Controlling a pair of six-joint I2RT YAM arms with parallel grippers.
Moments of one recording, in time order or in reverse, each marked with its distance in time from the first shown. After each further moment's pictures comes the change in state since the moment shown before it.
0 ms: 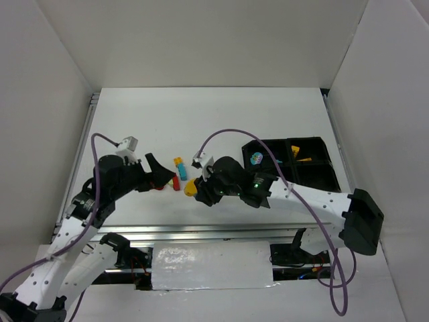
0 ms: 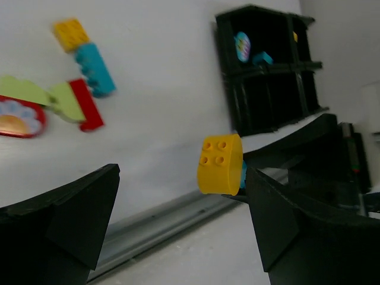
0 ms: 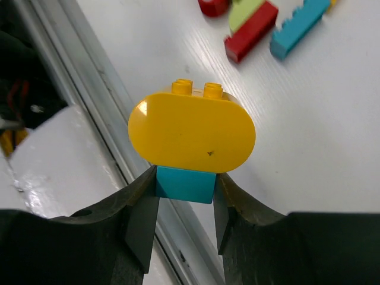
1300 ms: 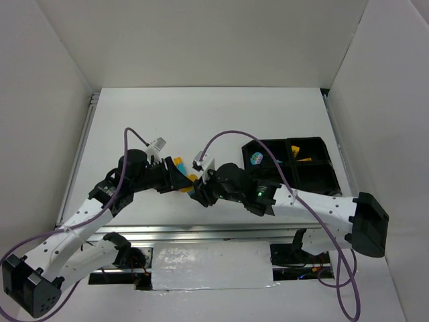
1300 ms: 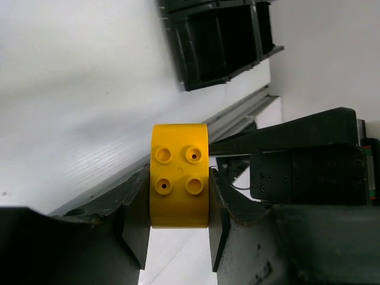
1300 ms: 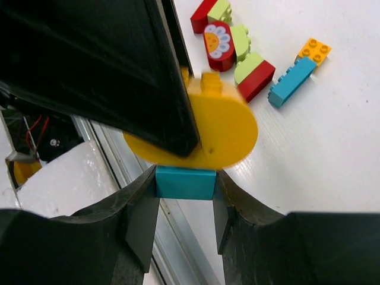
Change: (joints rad) left arm -0.150 0.200 -0.092 0.280 0.290 -0.221; right arm 0.076 -0.097 -0.063 0.172 0.092 -0.001
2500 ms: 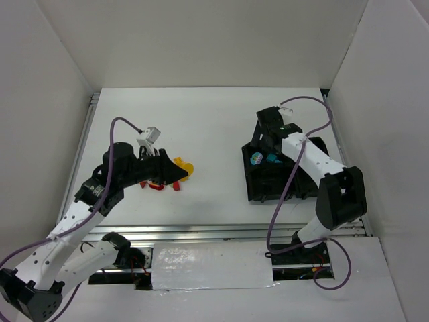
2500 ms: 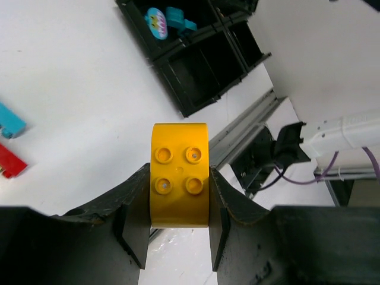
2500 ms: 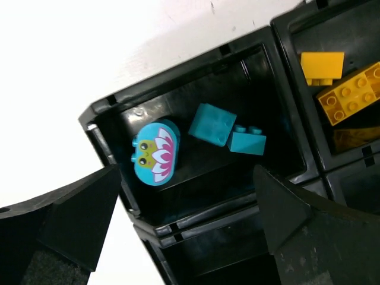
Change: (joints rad) left arm 0.046 -0.049 0.156 -0.090 -0.017 0.262; right arm -0.767 0.326 0.347 -0.574 0.434 0.433
